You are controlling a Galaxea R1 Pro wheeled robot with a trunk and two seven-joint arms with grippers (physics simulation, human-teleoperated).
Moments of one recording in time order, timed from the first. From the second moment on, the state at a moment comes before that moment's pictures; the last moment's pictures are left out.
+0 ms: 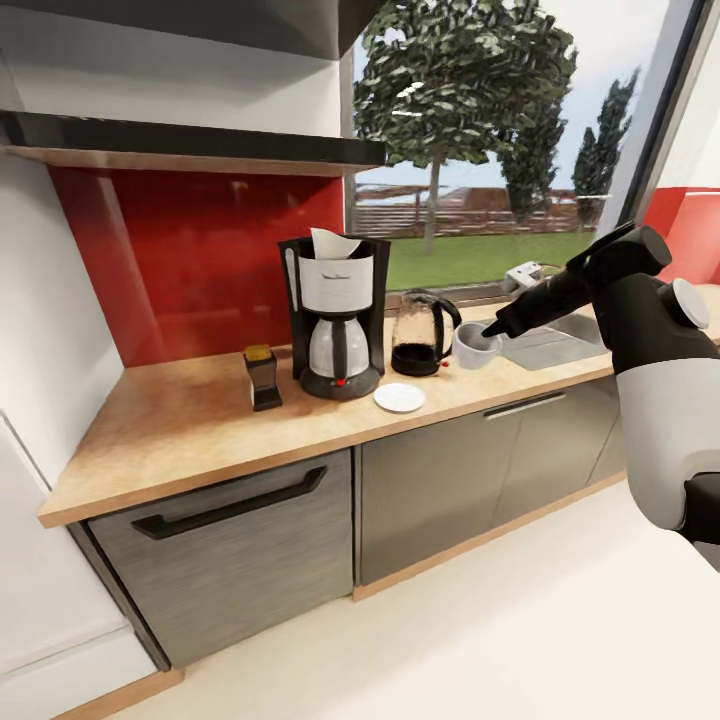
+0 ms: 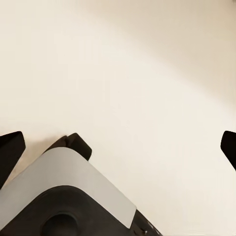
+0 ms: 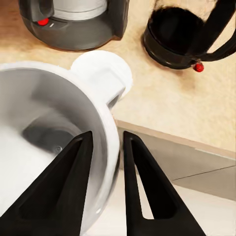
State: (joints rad) left arm 0.02 0.15 0.03 -0.35 0.95 -0.05 -0.16; right arm -1.44 -0.21 0.09 -1.00 0.94 0.99 1.52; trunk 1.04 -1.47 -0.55
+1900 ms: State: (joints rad) left arm 0.02 0.15 0.03 -0.35 0.95 -0.05 -0.16; right arm -1.44 -0.17 0.09 -0.80 0.85 0.99 1.55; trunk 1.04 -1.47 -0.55
